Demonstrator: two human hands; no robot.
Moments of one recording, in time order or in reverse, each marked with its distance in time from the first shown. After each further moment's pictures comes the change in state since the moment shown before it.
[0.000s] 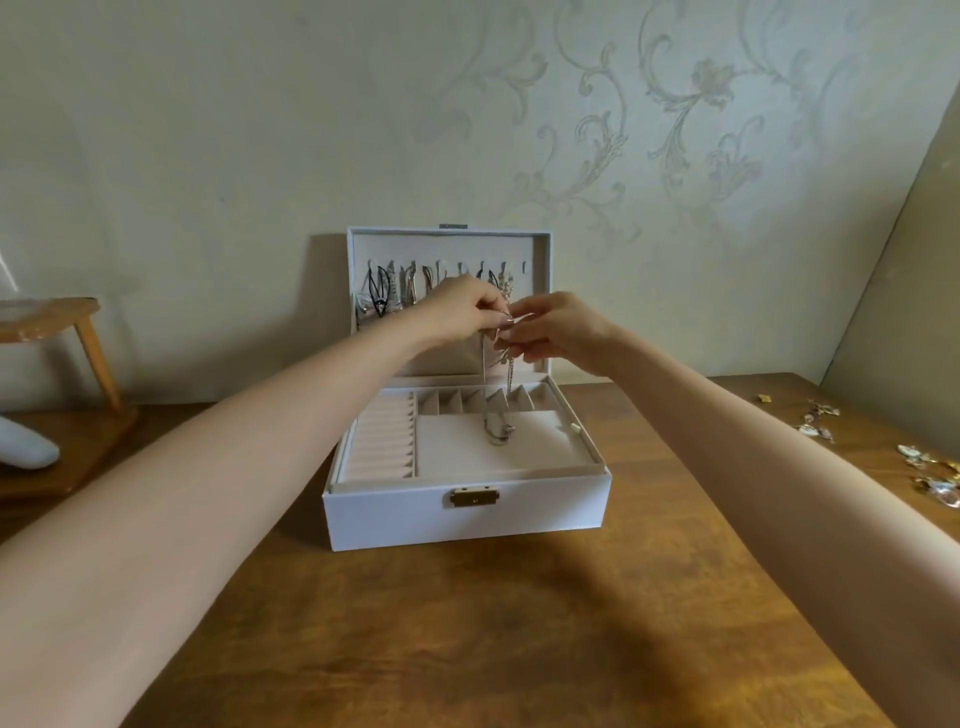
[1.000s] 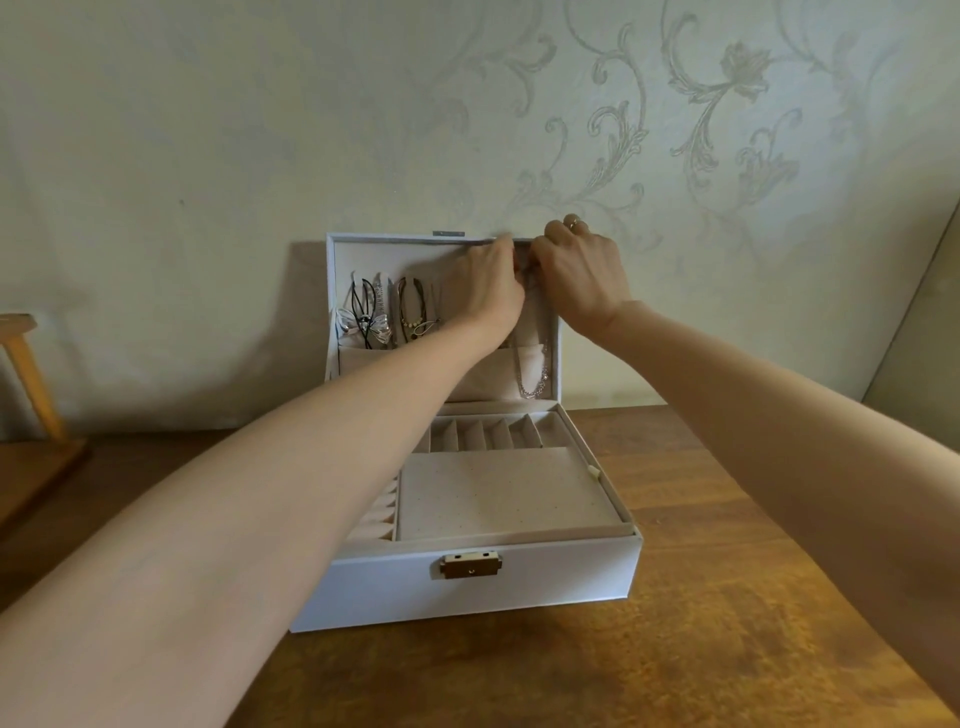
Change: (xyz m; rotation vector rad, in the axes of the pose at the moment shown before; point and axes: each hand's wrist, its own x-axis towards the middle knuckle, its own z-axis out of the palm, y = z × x) left_hand 0.081 0.002 0.033 0.302 0.646 -0.090; right_hand 0.080 -0.003 -0.034 -1.496 0.658 -0.657
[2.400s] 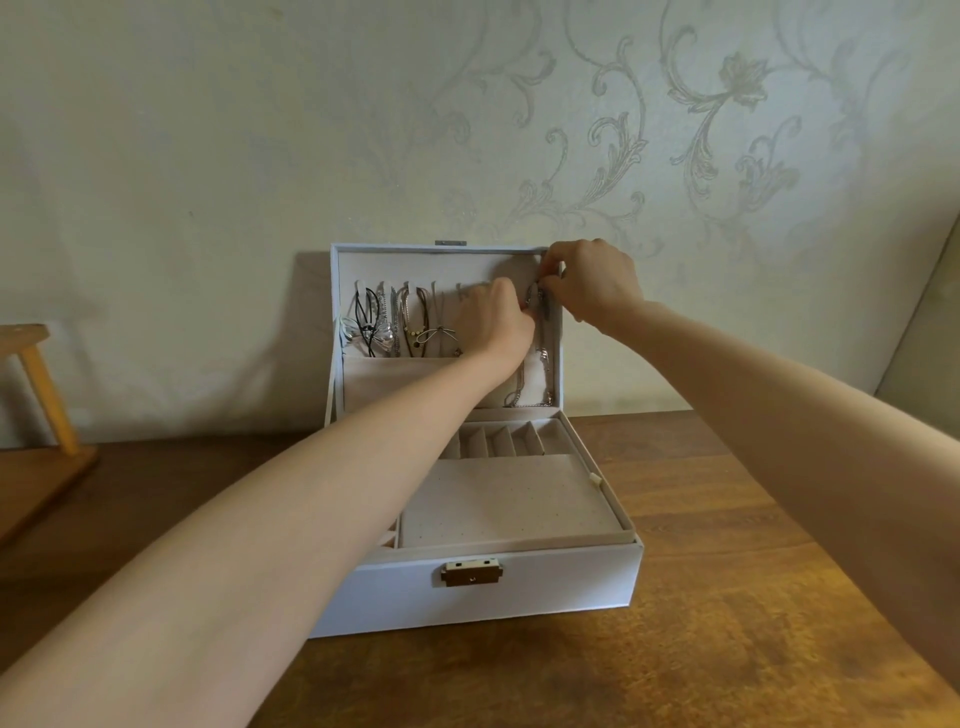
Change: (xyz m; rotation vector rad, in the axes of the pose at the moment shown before) left_hand -0.020 0.004 0.007 -0.089 -0.158 -0.164; right_hand 0.002 0.011 -0.008 0.388 -0.278 0.359
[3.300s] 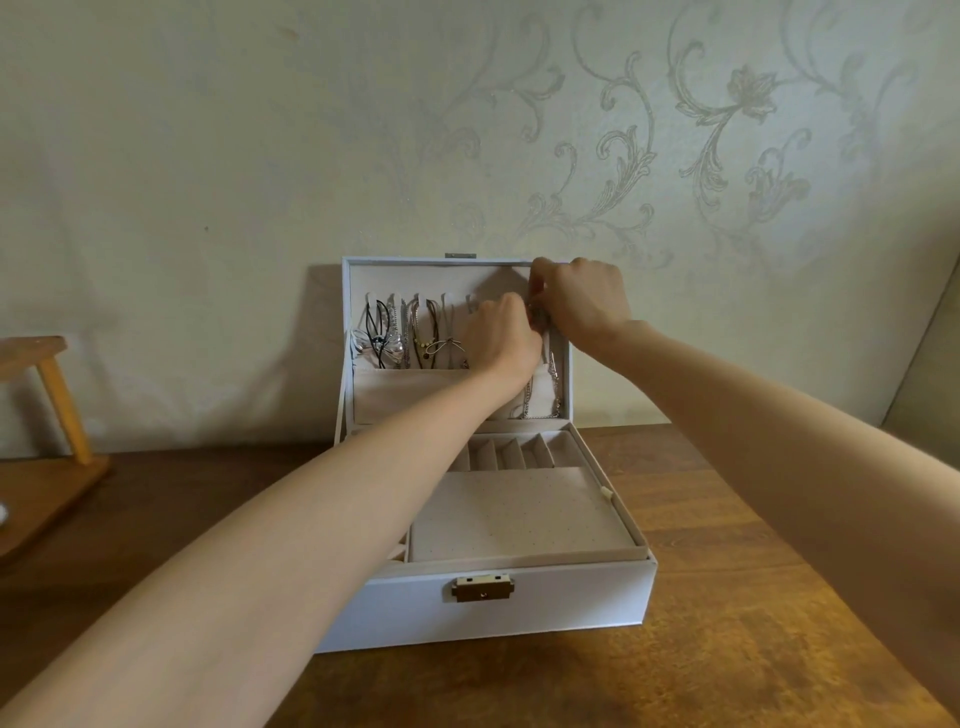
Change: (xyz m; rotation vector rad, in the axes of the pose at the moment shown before) left_hand -0.013 0.004 -0.014 0.102 -0.007 0.018; right_hand 0.001 -0.013 0.010 -0.213 0.032 -0.115
